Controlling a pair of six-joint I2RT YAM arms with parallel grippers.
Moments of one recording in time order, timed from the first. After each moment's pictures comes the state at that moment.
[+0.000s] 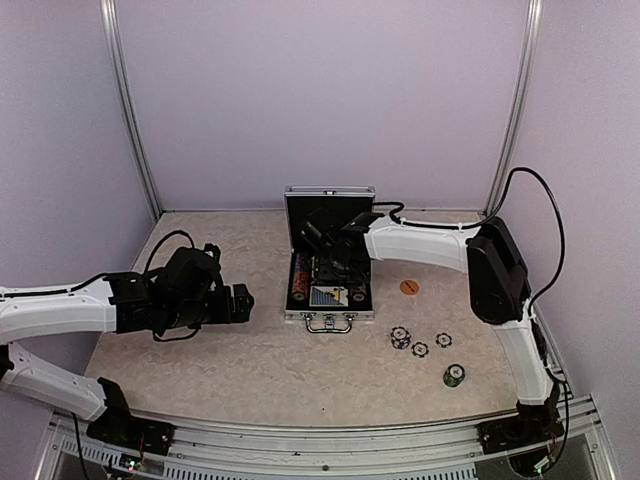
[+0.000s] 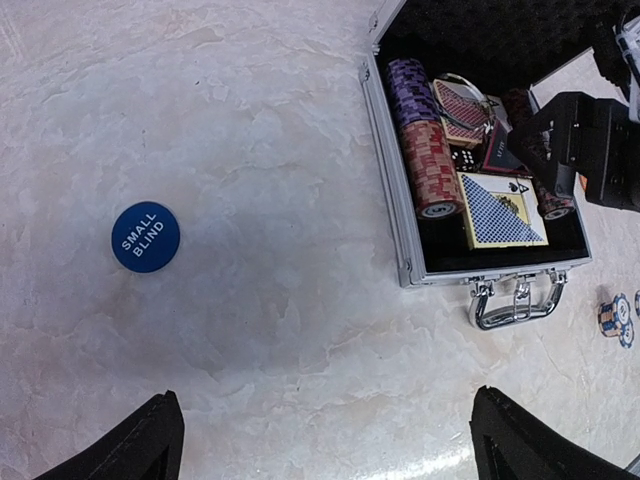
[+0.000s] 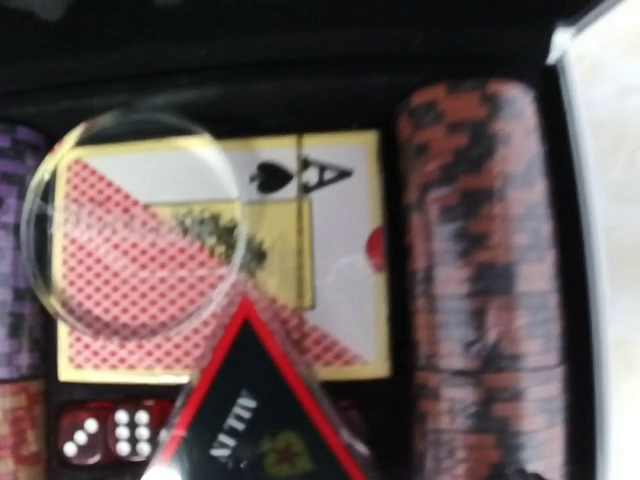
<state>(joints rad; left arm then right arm) -0.87 1.18 0.74 -0.36 -0.37 -0.70 0.88 2.29 1.94 -0.76 0.47 0.84</state>
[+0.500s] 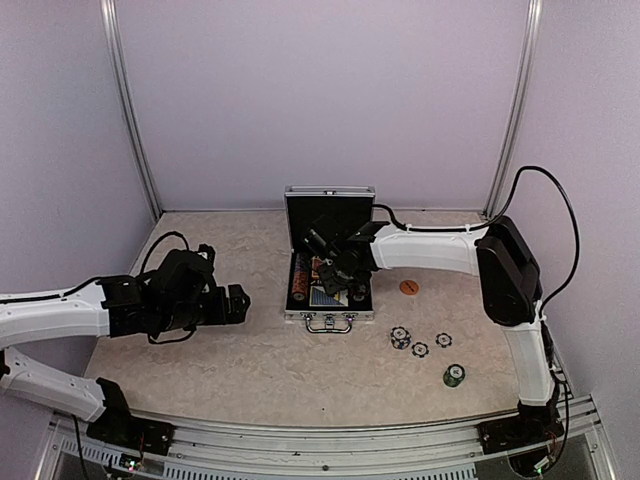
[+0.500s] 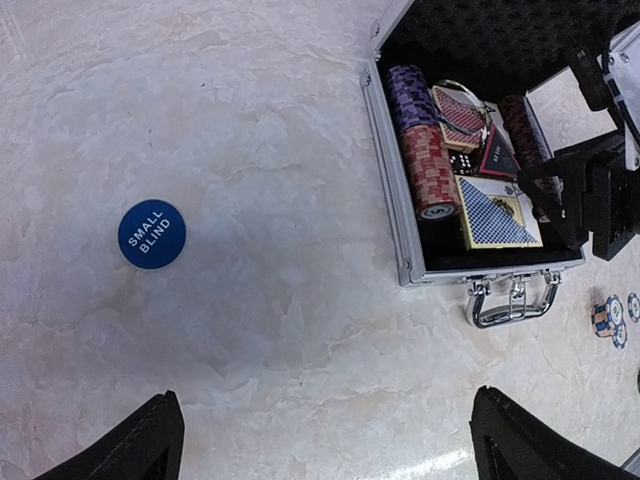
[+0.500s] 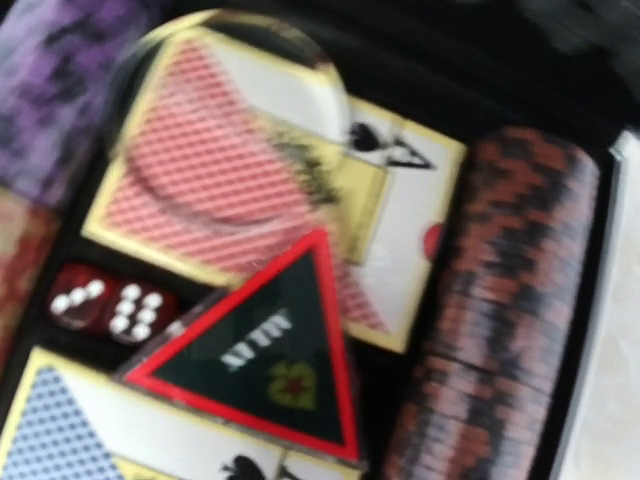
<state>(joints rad) -0.87 1.13 0.71 -0.36 -0.37 -0.71 0.91 2.21 1.79 -0.66 0.48 0.42</state>
